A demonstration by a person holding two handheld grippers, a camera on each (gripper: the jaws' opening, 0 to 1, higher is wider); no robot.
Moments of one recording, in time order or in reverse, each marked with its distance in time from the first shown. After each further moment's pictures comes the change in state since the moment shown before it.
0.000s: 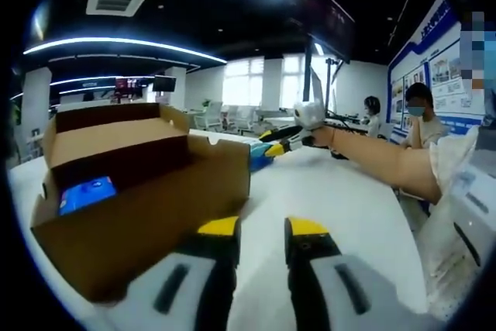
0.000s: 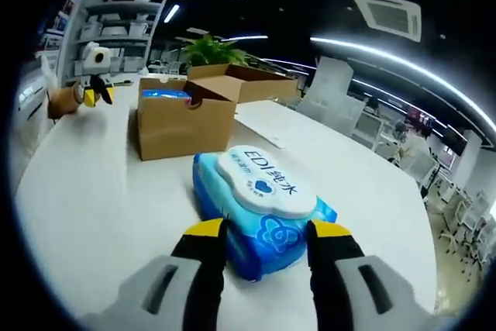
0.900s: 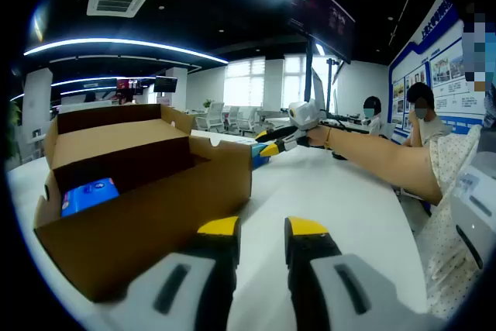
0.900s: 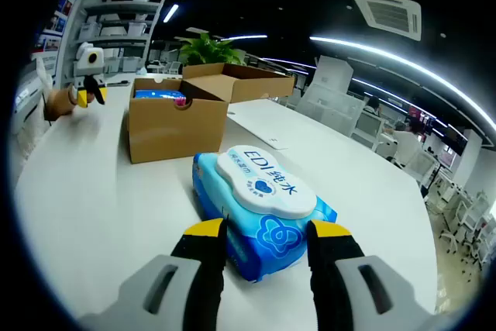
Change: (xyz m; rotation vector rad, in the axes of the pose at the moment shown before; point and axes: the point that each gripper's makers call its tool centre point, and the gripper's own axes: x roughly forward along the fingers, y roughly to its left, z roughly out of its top) left arm 0.003 0.006 0.008 0.003 -0.004 0.010; right arm 0.015 -0.018 0.005 0.003 0.001 -0.002
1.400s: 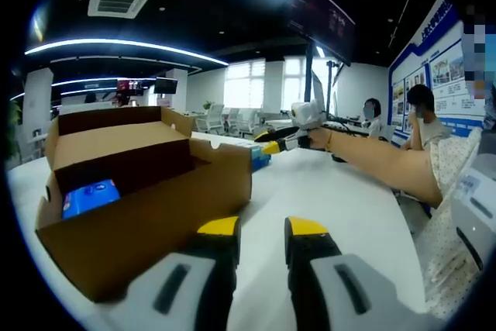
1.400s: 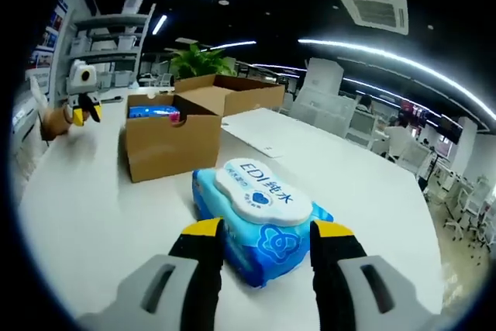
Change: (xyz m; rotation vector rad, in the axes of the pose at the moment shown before) left arm 0.000 0.000 -0.001 -0.003 -0.013 0.000; right arm -0.013 -0.004 0.017 0.104 -0.075 -0.047
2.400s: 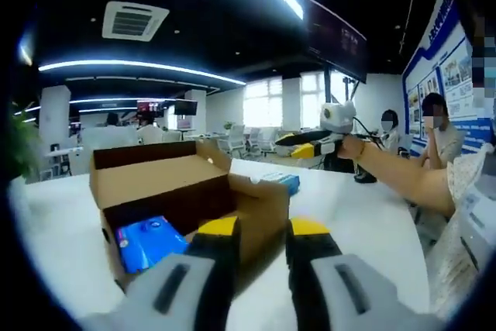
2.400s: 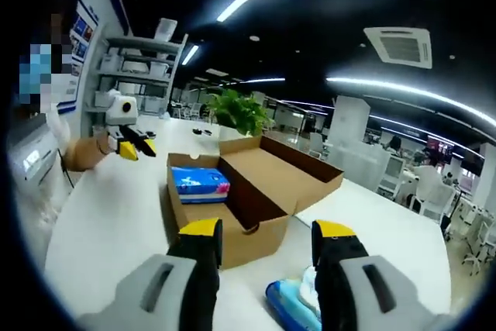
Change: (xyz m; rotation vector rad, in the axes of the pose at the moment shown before) left arm -0.046 0.048 0.058 0.058 -0.122 0.142; right arm 0.016 0.112 0.117 -0.105 -0.171 0.197
